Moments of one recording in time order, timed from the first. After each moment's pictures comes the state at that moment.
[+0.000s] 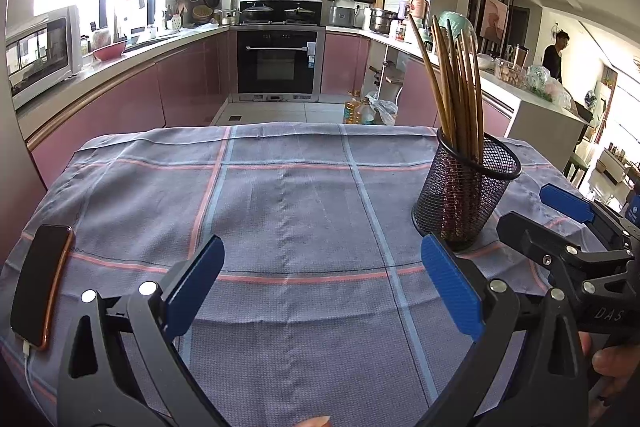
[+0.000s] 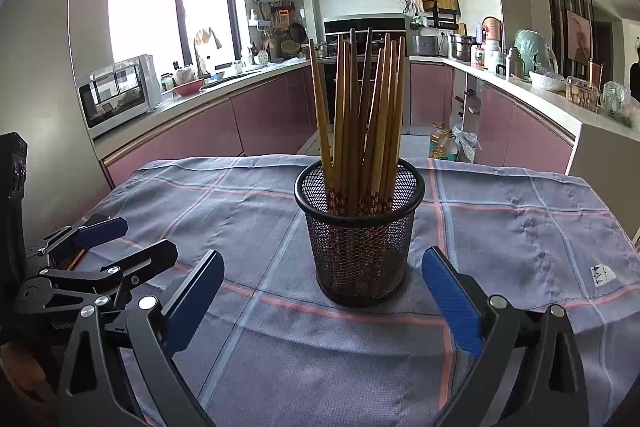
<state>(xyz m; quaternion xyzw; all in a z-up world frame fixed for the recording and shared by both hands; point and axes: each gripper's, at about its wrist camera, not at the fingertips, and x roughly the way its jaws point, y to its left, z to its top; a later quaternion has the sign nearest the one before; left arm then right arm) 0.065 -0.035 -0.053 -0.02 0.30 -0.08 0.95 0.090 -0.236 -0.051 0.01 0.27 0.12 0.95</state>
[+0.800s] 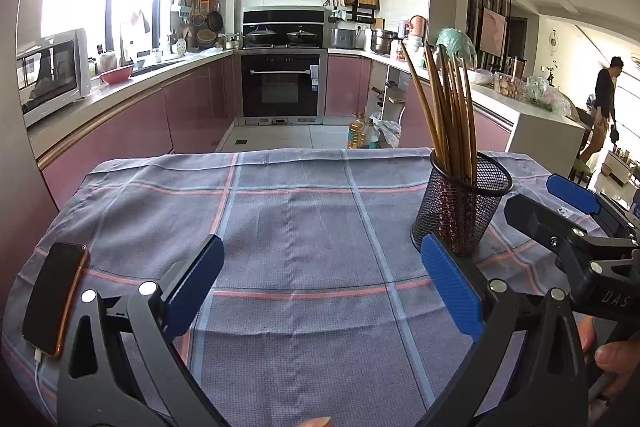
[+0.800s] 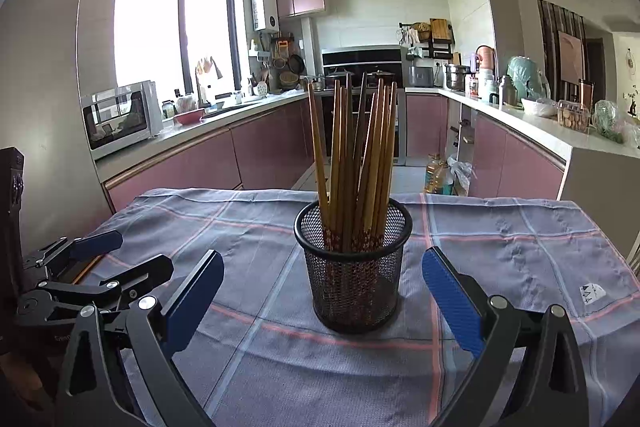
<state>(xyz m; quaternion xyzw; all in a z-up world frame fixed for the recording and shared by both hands) 0.049 -0.037 -0.041 0.00 0.25 -0.07 0.96 0.079 -0.241 -0.038 0.01 0.21 0.11 0.97</state>
